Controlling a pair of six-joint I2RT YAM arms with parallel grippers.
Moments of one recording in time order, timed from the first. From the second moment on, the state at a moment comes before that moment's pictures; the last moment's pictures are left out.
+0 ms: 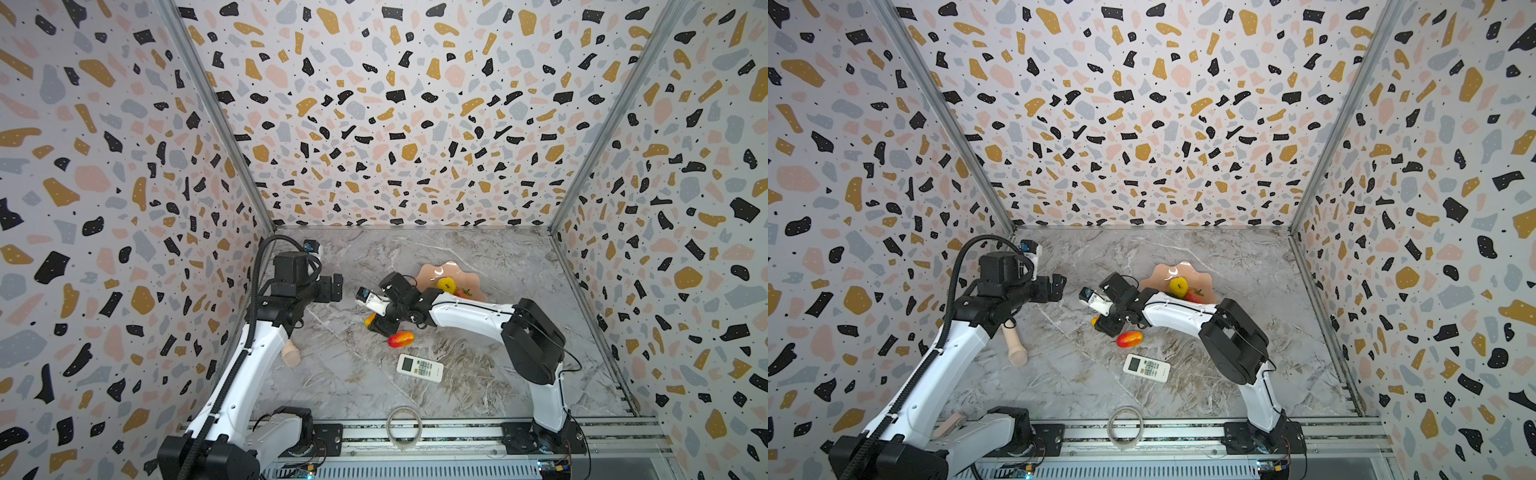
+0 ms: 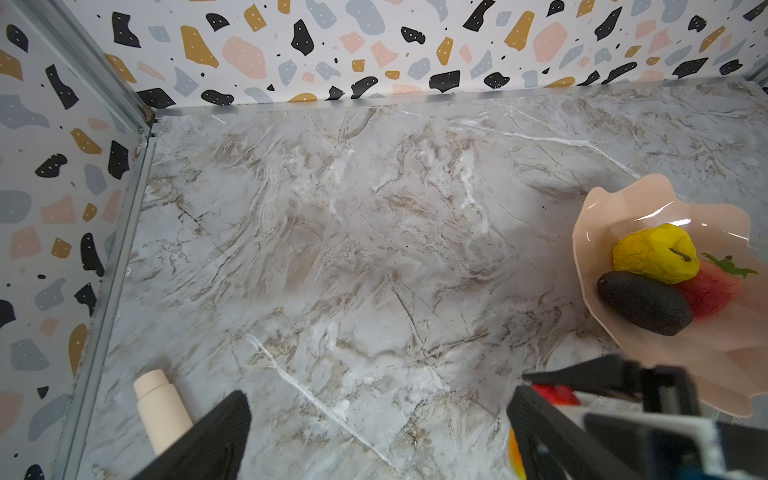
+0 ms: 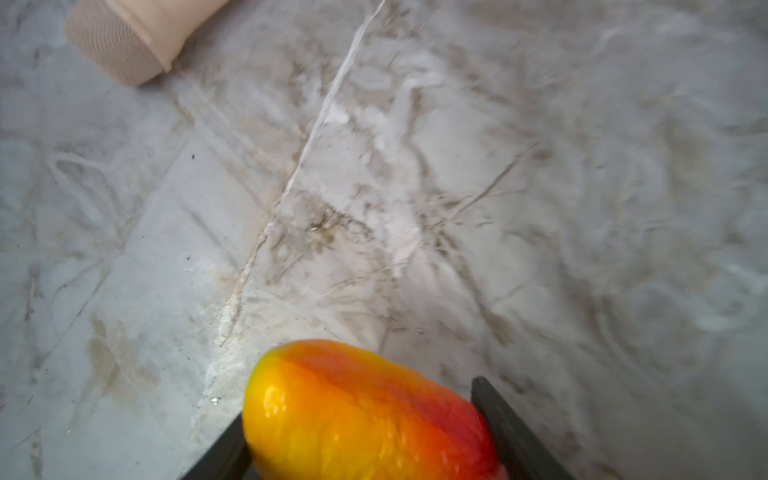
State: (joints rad) left arm -0.11 1.09 1.01 -0.58 0.07 -0.01; right arm 0.91 1.96 1.48 -0.33 -0.19 -0.27
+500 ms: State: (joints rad) left arm -0.11 1.09 1.01 -0.58 0.07 -0.01; right arm 0.59 1.91 1.46 -0.37 -0.07 -0.43
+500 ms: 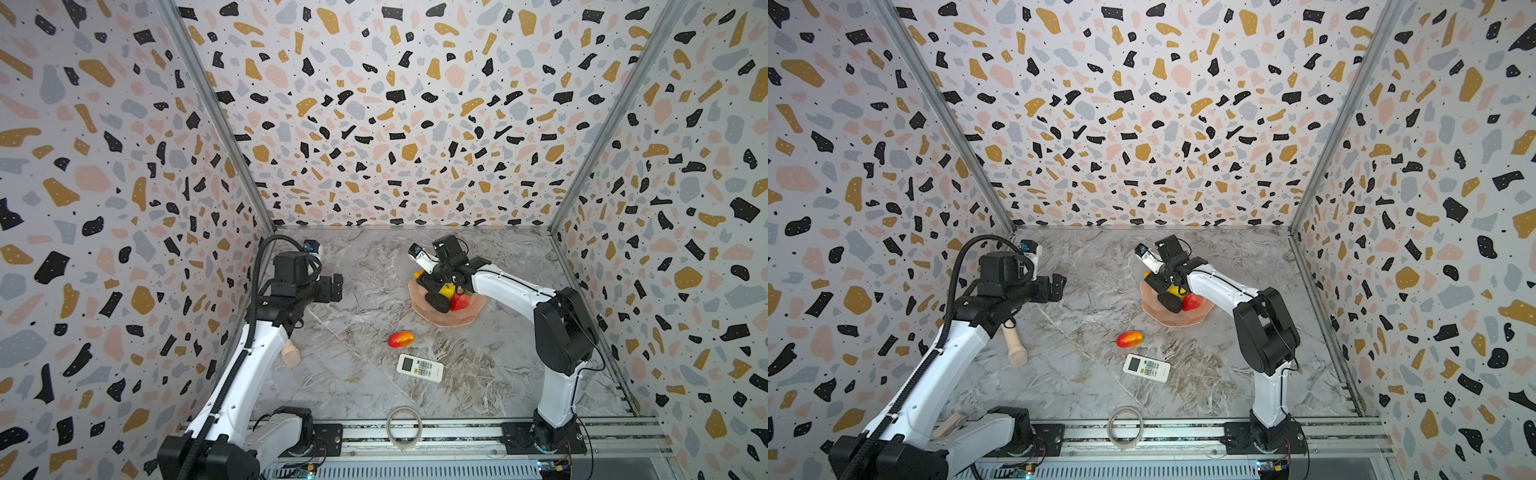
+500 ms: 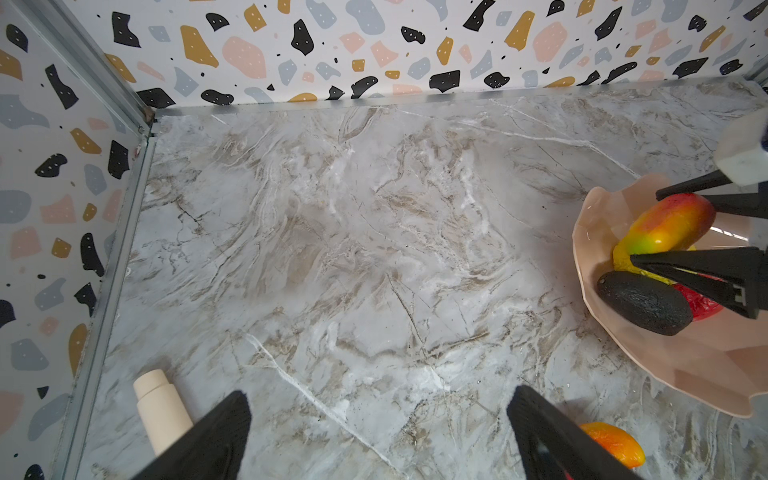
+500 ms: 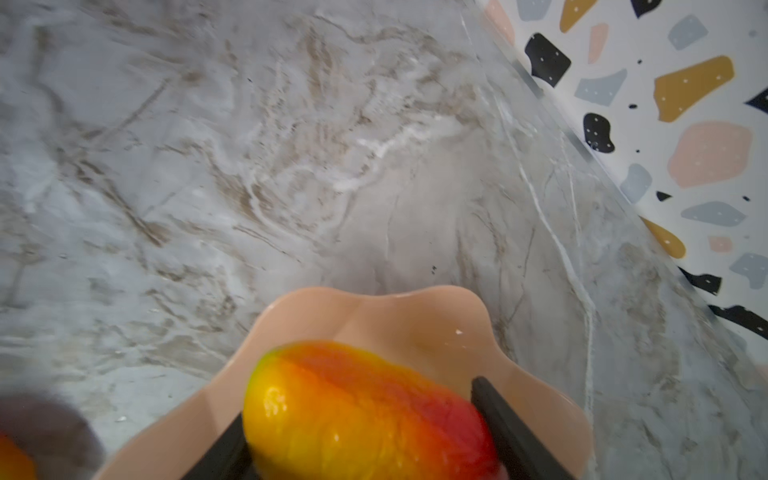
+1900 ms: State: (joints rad) left arm -0.11 1.09 1.01 -0.58 0.07 -0.01; right arm 0.73 1.76 1.49 -0.51 -0.02 -0.54
